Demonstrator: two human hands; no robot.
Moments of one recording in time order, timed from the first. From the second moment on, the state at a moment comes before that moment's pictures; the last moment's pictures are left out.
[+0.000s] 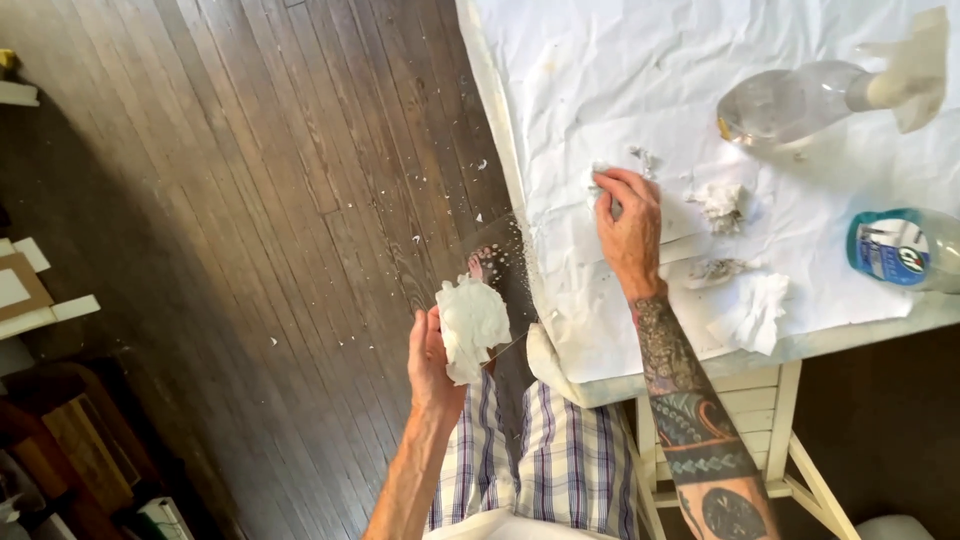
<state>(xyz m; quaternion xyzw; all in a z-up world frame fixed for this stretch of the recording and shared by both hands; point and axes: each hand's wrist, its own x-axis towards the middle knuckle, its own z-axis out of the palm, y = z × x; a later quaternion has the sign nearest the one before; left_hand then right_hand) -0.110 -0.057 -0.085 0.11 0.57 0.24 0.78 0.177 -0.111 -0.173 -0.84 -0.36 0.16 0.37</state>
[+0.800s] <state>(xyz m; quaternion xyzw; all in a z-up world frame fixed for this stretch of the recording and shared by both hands) -0.106 -0.048 -0.070 0.07 0.55 0.27 0.78 -0.017 -0.051 -0.087 -0.75 -0.34 0.25 0.50</state>
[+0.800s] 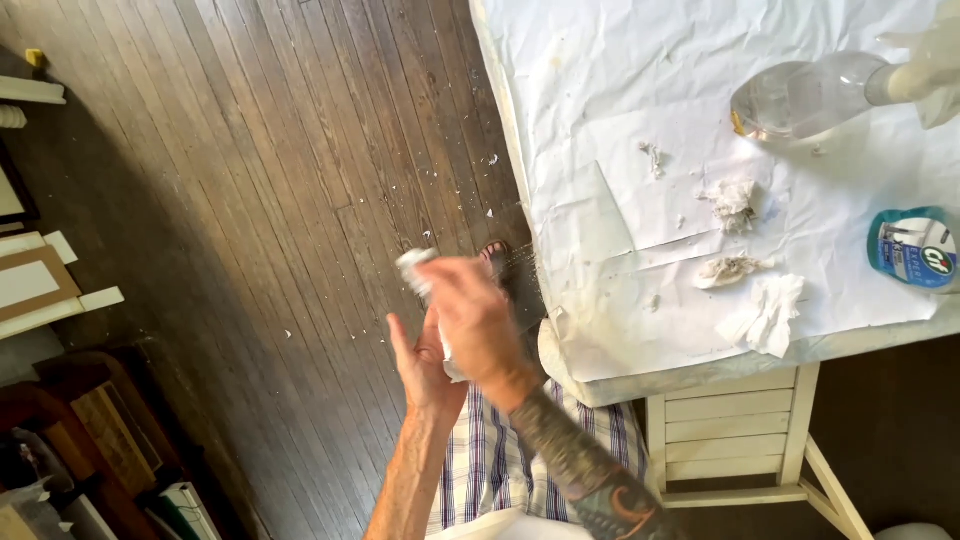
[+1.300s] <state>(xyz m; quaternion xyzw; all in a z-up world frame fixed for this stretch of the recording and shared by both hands) -0.086 -0.048 -0.041 0.06 0.58 0.27 0.77 0.152 -0.090 -0.203 -0.83 -0.30 0.12 0.46</state>
